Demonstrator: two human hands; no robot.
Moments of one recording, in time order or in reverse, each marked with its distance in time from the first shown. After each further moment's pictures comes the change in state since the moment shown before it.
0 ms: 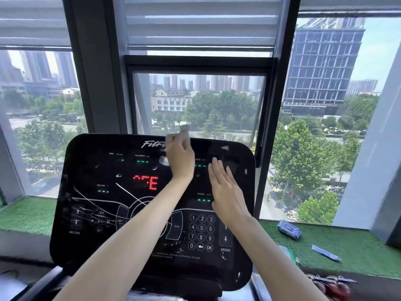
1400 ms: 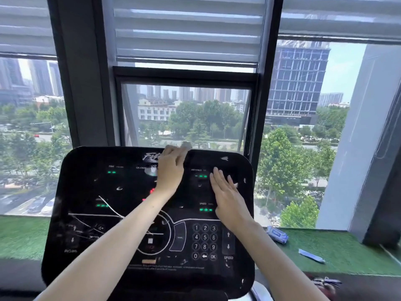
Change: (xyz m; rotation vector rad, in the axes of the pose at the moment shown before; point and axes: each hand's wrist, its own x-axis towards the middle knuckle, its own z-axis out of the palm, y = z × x) left_hand 0.019 -0.027 -0.037 0.014 -0.235 0.244; right_hand 0.002 -0.007 -0.014 0.032 -0.037 0.008
